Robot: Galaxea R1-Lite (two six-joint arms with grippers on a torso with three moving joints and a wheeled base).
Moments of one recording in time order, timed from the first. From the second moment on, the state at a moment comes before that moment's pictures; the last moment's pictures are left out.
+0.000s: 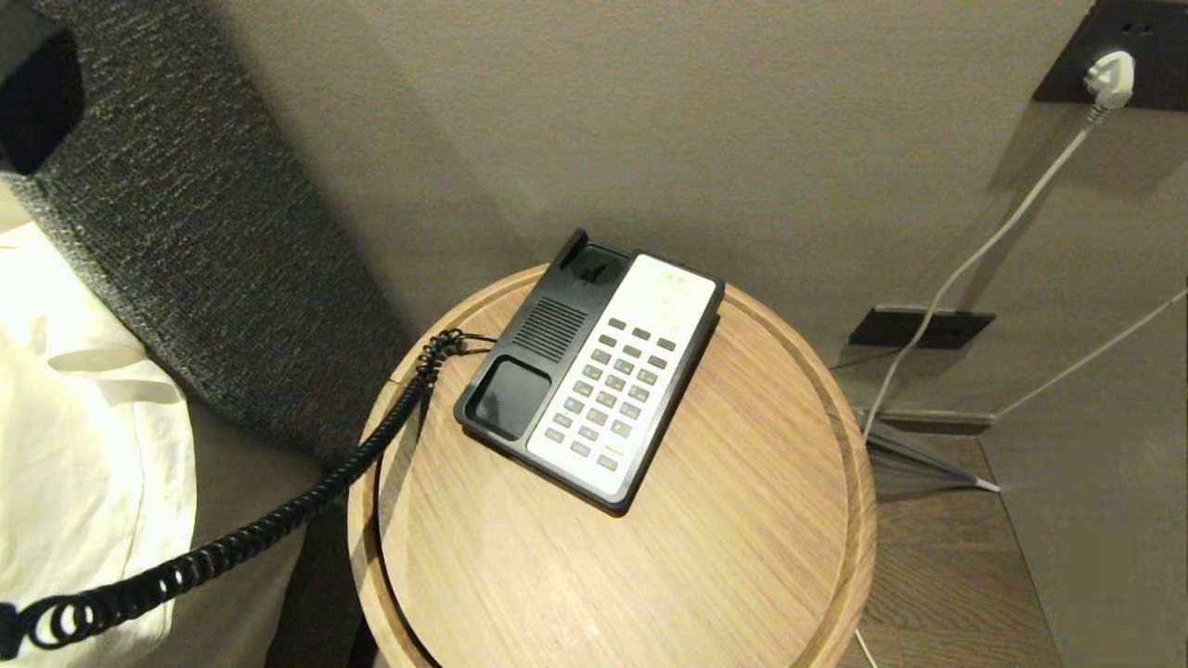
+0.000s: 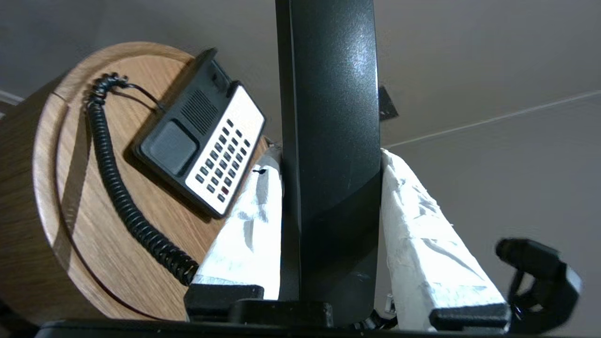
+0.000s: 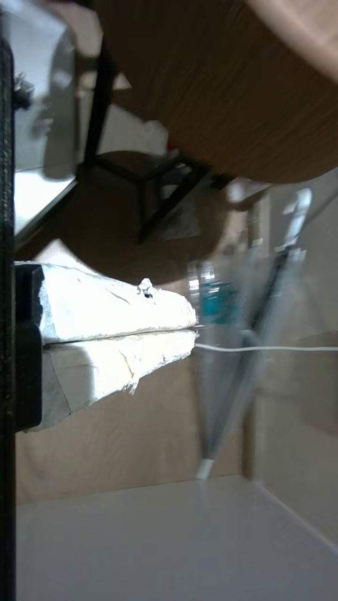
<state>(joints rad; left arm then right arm) -0.53 0.57 -0.77 -0.05 -0.09 -0.87 -0.01 0.00 -0.08 0.15 0.01 0.01</state>
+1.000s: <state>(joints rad) -0.53 0.55 -0.77 -0.04 -0.10 -0.87 0.01 0.86 -1.13 0.41 0.09 0.16</state>
